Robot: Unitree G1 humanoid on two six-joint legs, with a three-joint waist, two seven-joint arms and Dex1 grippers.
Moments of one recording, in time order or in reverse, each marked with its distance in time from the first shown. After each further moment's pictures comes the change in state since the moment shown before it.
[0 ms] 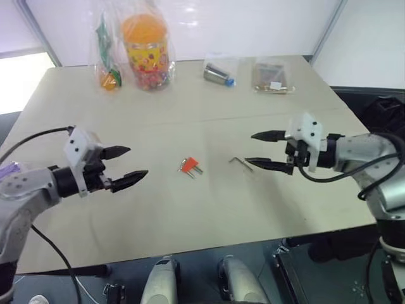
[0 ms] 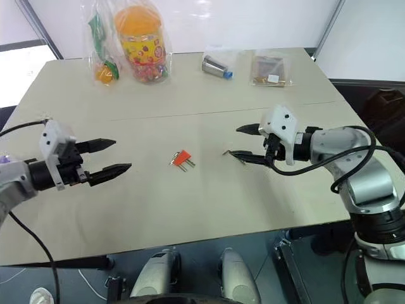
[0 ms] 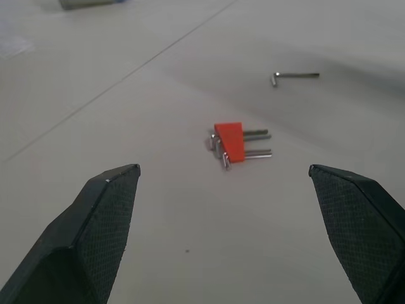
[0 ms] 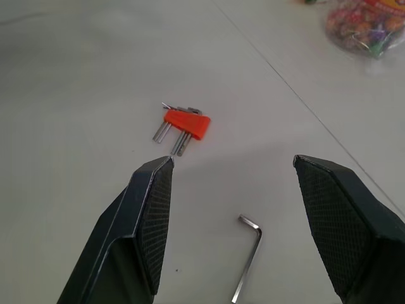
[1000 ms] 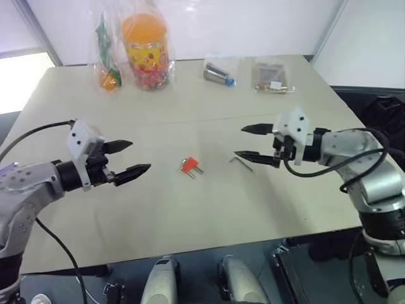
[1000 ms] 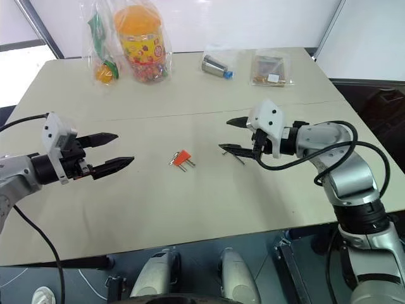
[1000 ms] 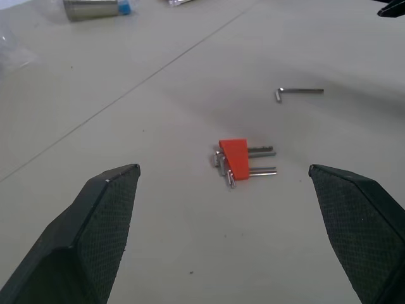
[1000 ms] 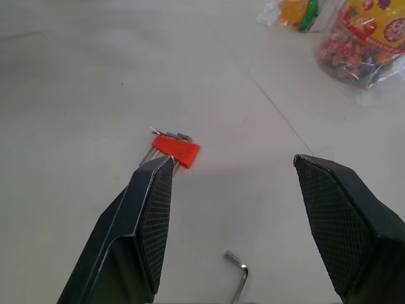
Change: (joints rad) left arm -0.056 -0.031 -0.026 0.006 0.005 0.029 0.052; right arm -0.074 0.105 0.081 0.075 -0.093 -0.085 -0.046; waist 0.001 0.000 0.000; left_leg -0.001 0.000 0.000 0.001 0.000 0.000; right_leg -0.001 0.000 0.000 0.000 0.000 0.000
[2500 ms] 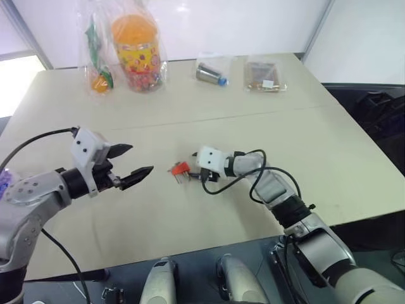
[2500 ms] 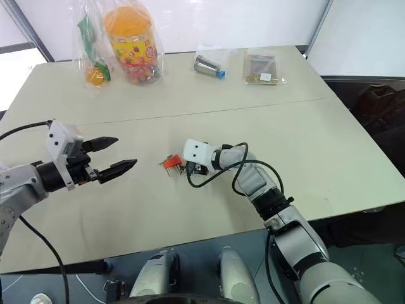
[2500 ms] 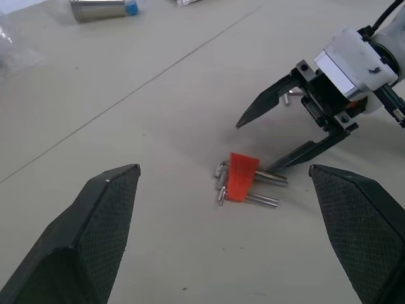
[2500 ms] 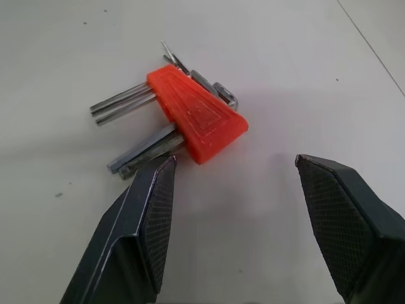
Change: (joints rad) left arm 0.080 -0.036 0.007 -0.095 0.002 0.003 0.127; right arm -0.133 0.485 0.350 0.574 -0.539 -0.331 -0.158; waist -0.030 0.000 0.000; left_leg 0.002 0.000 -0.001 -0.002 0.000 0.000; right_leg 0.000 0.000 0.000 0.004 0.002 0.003
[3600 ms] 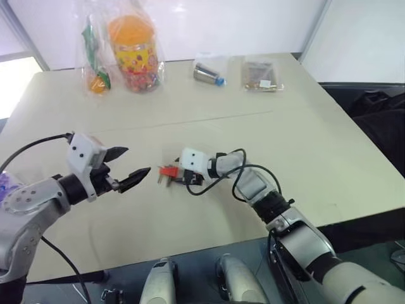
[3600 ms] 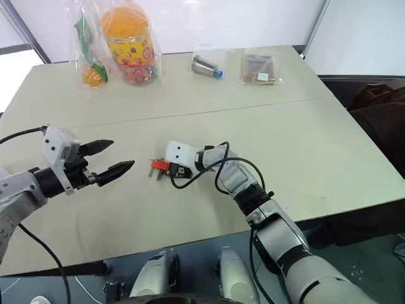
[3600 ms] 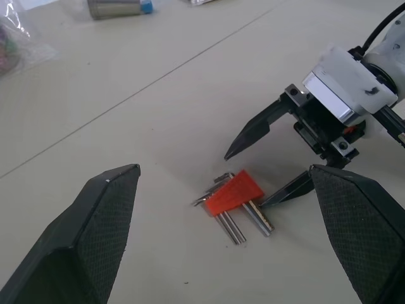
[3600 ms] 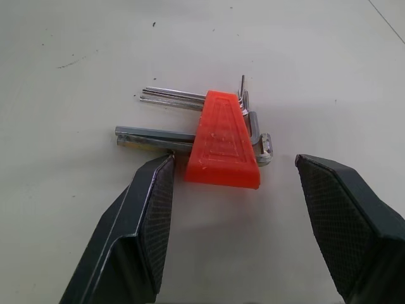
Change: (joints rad) left arm 0.058 -0.033 0.035 -0.042 0.000 -0.002 0.050; right arm -0.092 0.135 0.017 0.185 -0.006 -0.027 0.057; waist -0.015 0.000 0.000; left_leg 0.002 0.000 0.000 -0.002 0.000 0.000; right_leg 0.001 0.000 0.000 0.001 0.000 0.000
